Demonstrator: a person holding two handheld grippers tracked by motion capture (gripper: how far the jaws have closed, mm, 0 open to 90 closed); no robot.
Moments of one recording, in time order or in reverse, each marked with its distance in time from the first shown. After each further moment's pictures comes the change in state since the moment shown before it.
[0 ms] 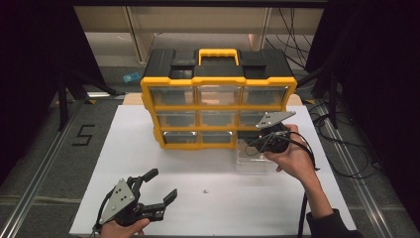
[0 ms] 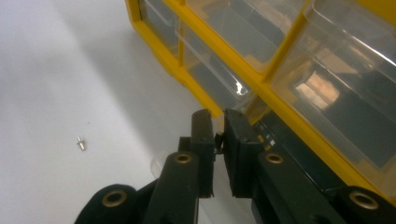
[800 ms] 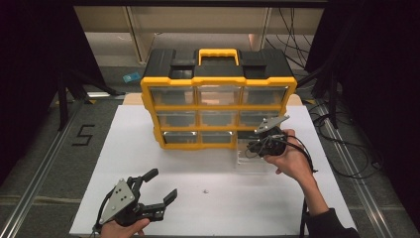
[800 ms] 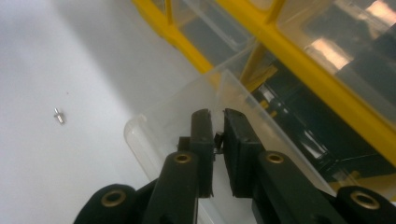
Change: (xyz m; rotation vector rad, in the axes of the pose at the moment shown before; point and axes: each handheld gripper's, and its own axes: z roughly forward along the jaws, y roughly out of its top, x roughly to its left) left arm 0.000 0.000 0.000 0.000 -0.001 0.001; right arm -0.007 -0.021 0.027 0.110 -0.007 0.053
